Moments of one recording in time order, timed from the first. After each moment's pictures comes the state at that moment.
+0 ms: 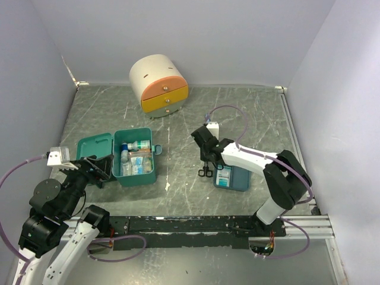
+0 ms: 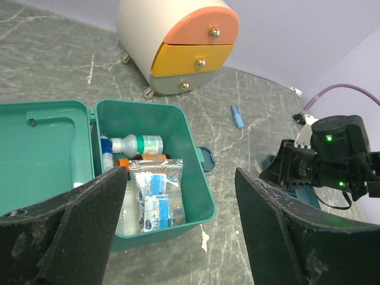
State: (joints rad) left arm -0.42 0.16 0.79 -0.68 -0.22 -0.48; right arm 0.73 1.63 0.96 -0.37 0.42 0.58
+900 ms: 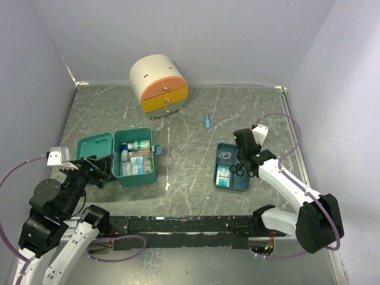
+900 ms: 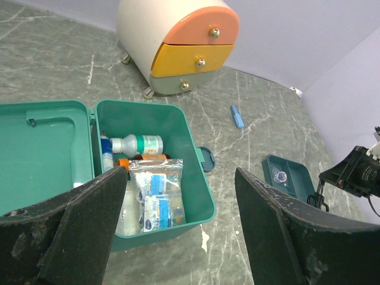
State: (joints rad) left arm -0.42 0.16 0.79 -0.68 -0.22 -0.48; right arm 0.41 1.15 0.70 -0.44 0.55 0.60
